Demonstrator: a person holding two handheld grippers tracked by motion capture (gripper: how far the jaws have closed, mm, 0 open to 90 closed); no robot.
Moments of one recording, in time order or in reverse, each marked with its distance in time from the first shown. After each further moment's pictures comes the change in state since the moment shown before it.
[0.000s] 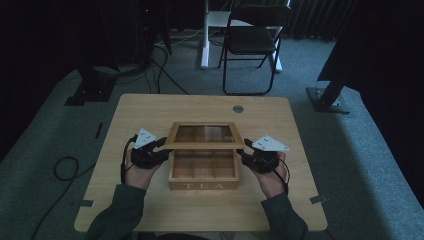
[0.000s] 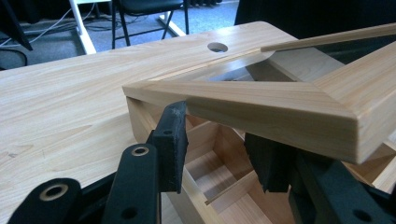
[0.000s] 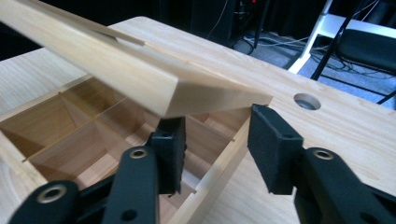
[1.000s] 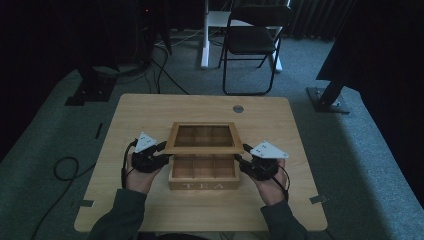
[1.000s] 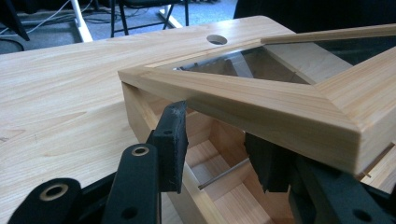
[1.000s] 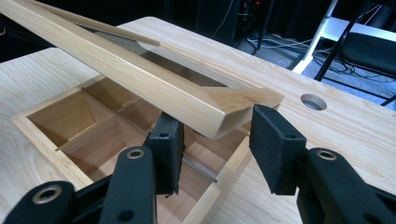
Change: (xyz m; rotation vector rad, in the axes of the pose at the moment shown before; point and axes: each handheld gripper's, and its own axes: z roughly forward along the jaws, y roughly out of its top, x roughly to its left) left arm -0.003 -0.012 0.000 0.013 -0.004 -0.024; right arm 0.019 0.000 -0.015 -0.003 0.004 -0.020
